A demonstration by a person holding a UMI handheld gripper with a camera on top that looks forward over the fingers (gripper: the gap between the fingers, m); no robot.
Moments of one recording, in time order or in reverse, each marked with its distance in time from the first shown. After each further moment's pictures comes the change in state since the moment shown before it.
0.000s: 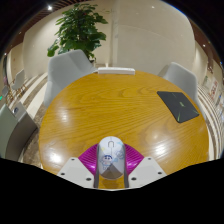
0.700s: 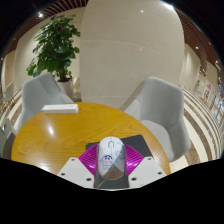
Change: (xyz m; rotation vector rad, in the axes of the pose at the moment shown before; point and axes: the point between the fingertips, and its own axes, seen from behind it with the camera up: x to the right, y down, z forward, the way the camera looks) arm 0.305 -0.211 0.059 0.124 0.100 0.025
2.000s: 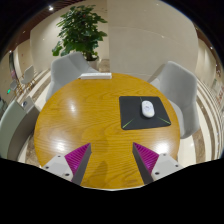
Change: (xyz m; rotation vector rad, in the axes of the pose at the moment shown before) arm -0.062 0.154 -0.184 -0.199 -0.235 -0.090
